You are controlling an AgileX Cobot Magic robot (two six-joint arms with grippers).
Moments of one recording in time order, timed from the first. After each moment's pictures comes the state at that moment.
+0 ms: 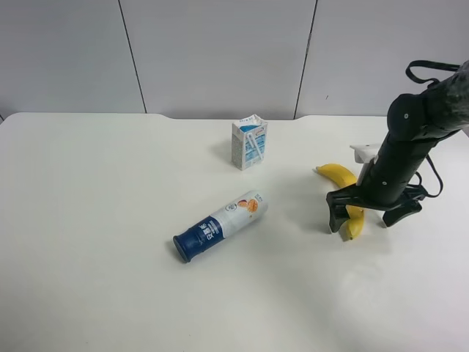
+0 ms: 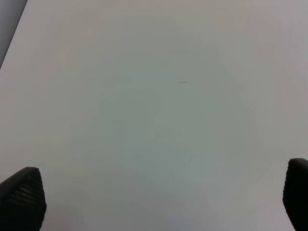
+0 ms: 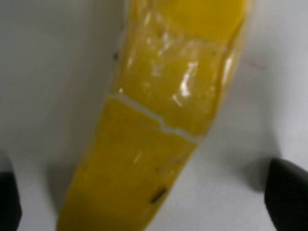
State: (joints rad) left arm 0.03 -0.01 -0.51 0.00 1.06 0.03; right arm 0.14 1.92 -0.93 0.02 0.67 0.02
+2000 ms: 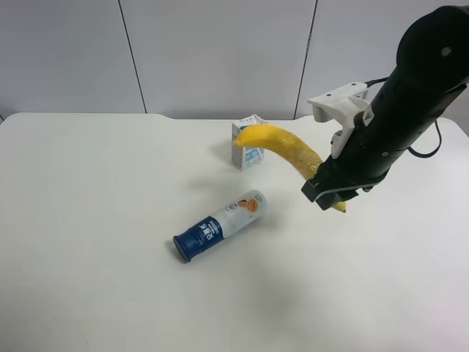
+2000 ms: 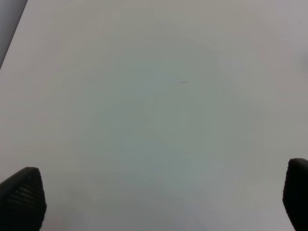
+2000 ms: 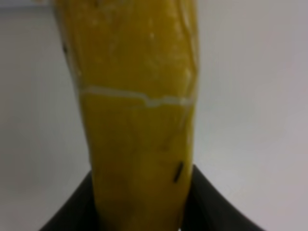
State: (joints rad) left arm 0.03 -0.01 -0.51 0.00 1.06 0.03; right arm 0.52 1.51 -0.93 0.04 0.84 -0.16
